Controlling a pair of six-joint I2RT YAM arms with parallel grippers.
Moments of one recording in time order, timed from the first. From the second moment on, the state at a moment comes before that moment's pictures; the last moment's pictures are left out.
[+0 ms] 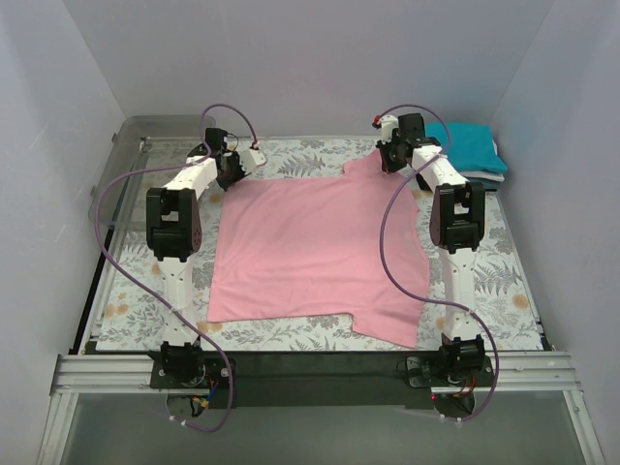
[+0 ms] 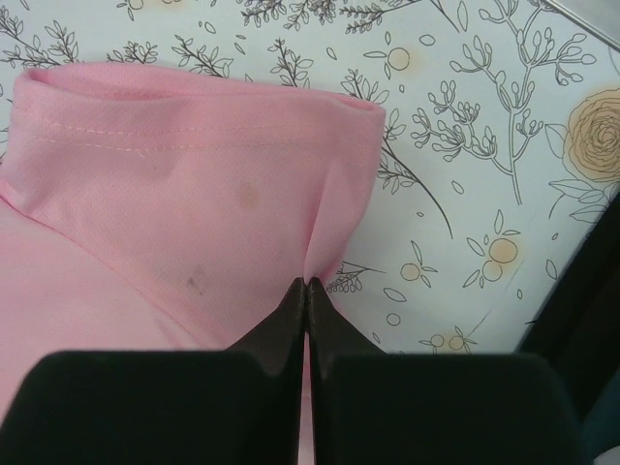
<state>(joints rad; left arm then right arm) -0.08 2.35 1.90 -0.54 0.22 1.01 0.15 2.48 2.14 -0.51 -0.25 -0.32</state>
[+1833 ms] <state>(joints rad) -0.07 1.71 1.22 -0.38 0.25 1.04 0.13 1.95 1.60 -0.51 -0.39 -0.41</state>
